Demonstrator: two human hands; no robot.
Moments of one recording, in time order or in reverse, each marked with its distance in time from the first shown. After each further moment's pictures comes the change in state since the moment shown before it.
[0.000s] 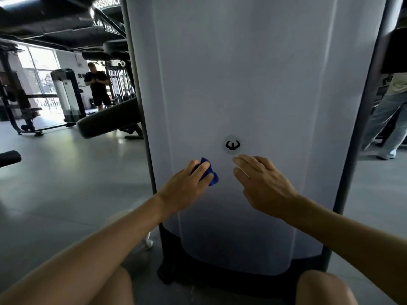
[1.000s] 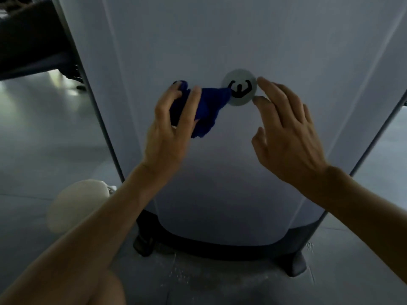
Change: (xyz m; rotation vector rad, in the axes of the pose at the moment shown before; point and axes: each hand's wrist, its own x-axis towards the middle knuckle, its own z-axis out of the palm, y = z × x) left_hand 0.030 -0.013 0.114 -0.190 0.502 -0.509; right_hand 0.027 0.013 0.070 0.068 0.219 0.358
